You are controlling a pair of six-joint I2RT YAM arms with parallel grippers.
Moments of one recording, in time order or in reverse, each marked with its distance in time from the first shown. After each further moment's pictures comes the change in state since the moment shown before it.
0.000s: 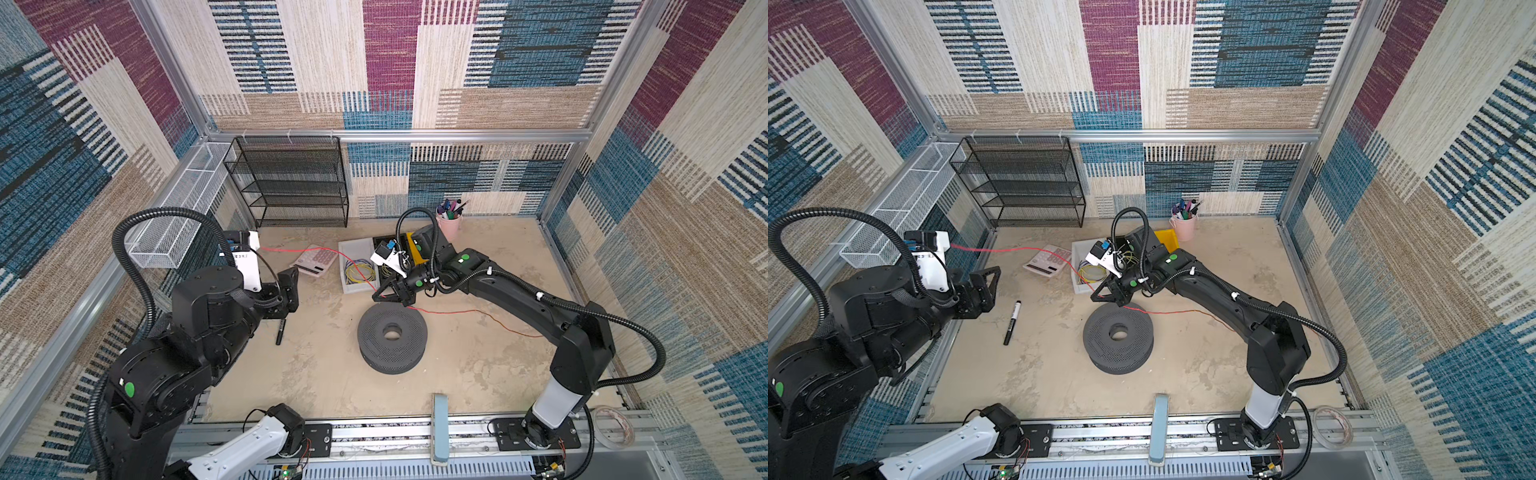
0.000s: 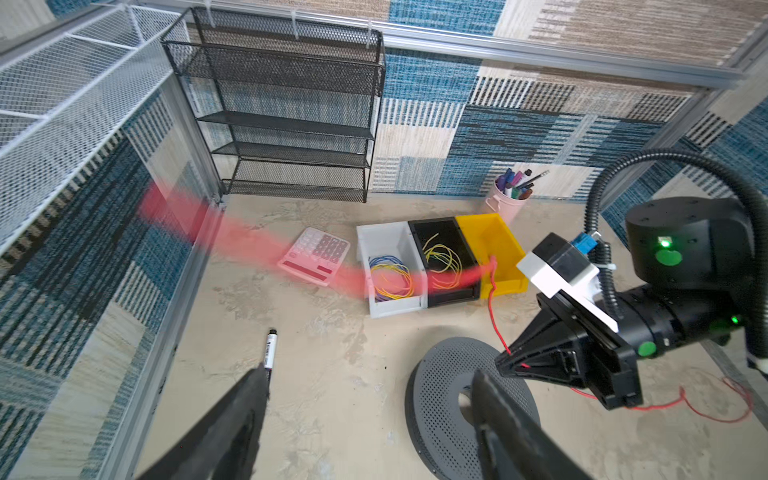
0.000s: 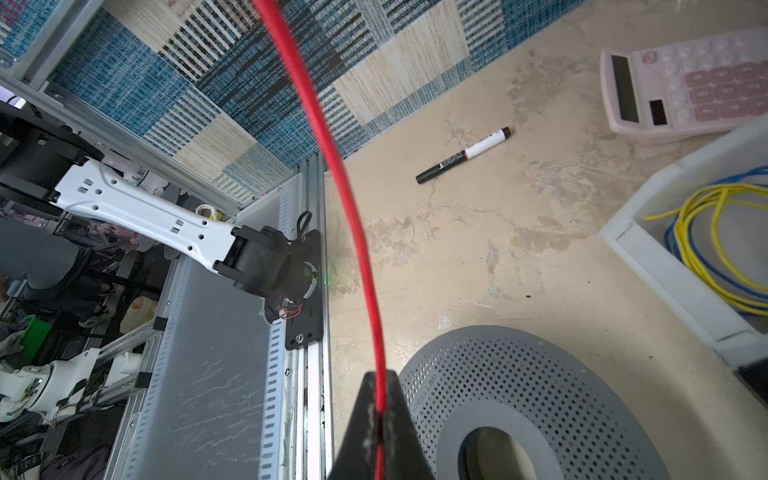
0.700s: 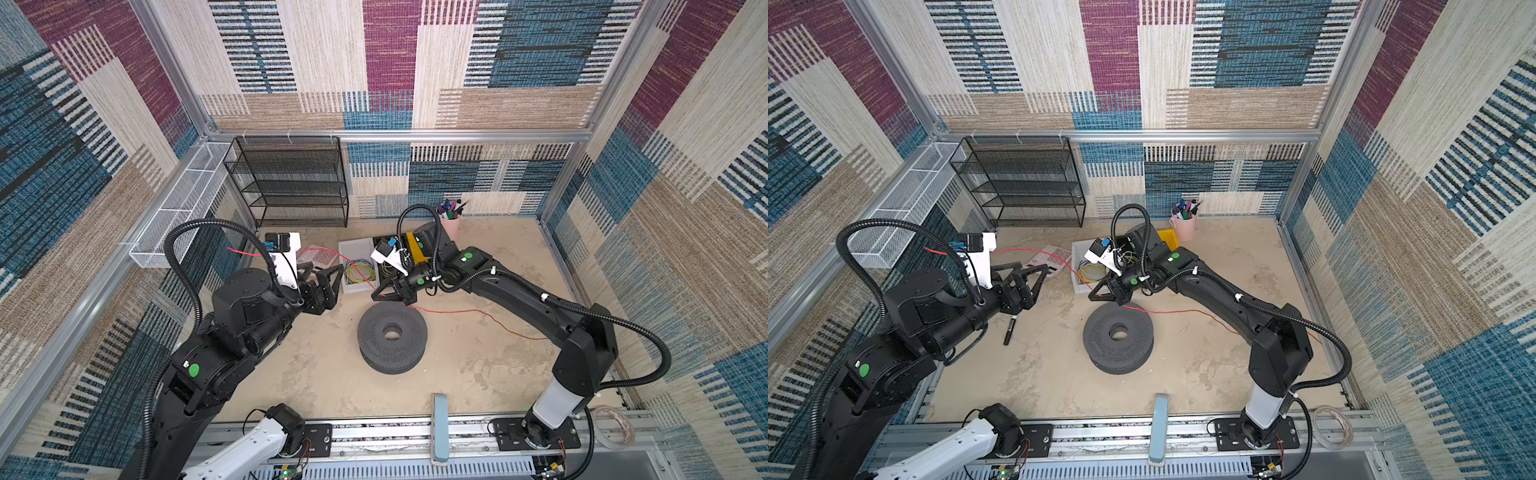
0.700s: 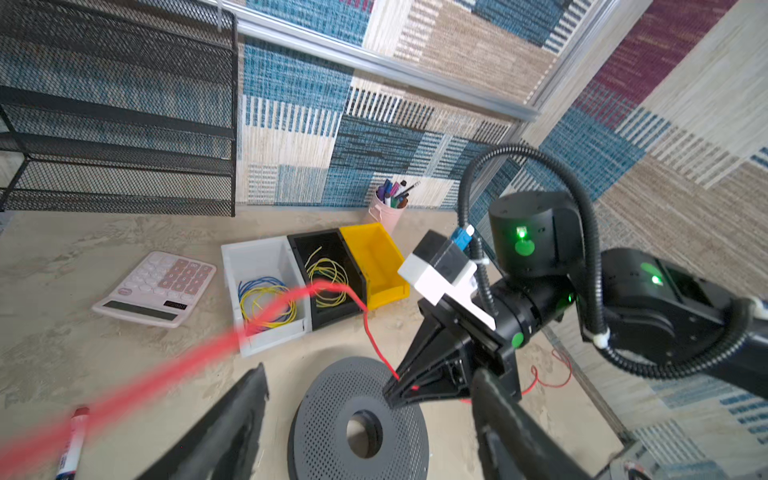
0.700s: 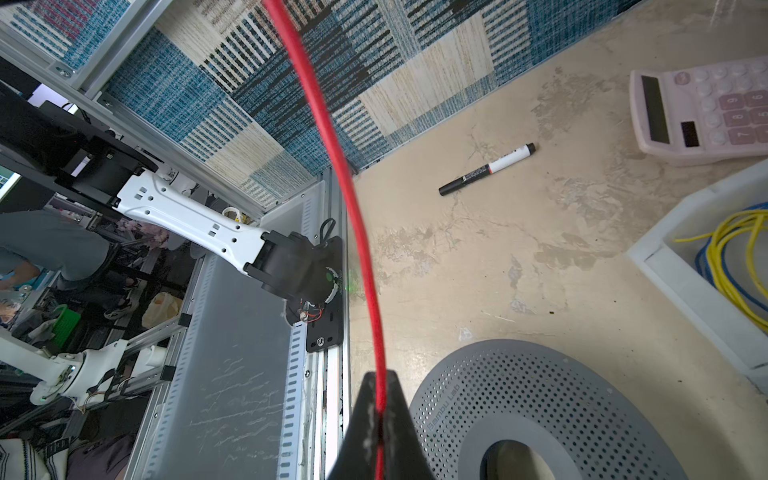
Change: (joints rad) left arm 0.002 -0.079 -0.372 0.486 0.309 -0.076; right arm 0.000 -0.019 0.015 -0.006 -0.064 0.010
